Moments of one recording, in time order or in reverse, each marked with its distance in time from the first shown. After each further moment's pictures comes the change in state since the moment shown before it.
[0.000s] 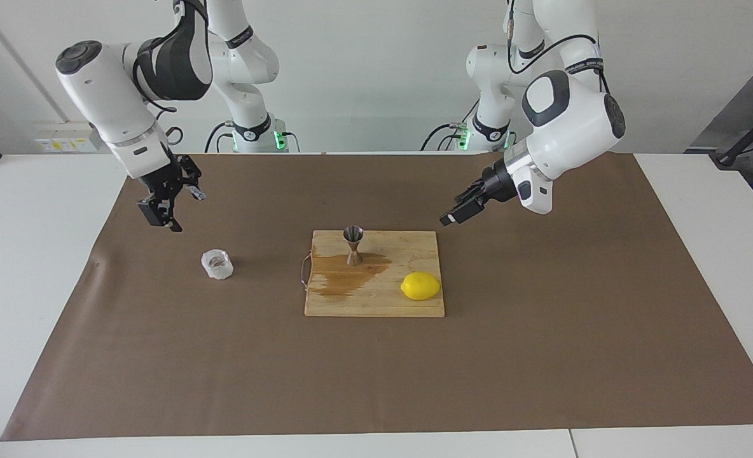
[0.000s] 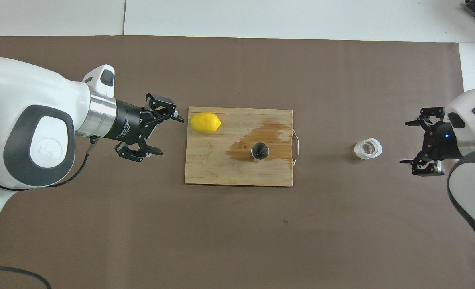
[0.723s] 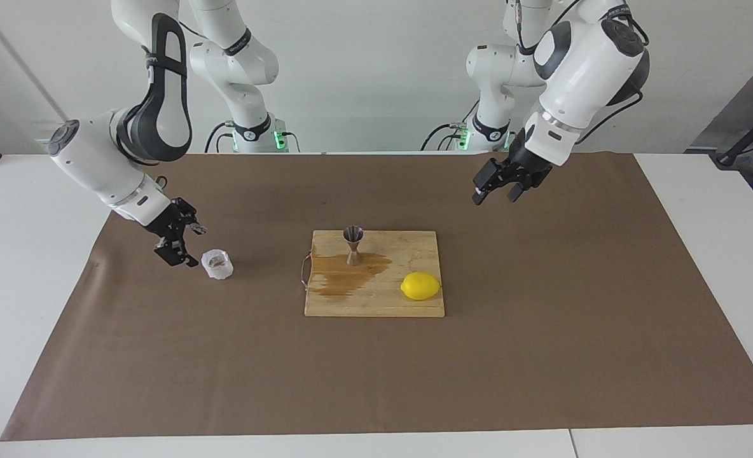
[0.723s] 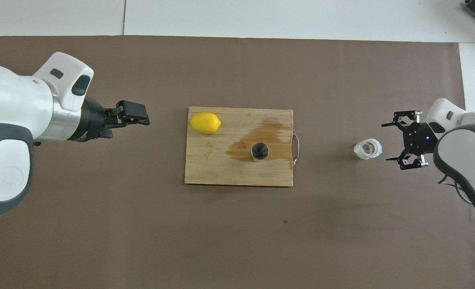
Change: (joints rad) left arm 0.017 -0.129 0.002 0.025 0.330 -0.008 0.449; right arm -0.064 0.207 -0.002 -0.006 0.220 0.086 -0.496
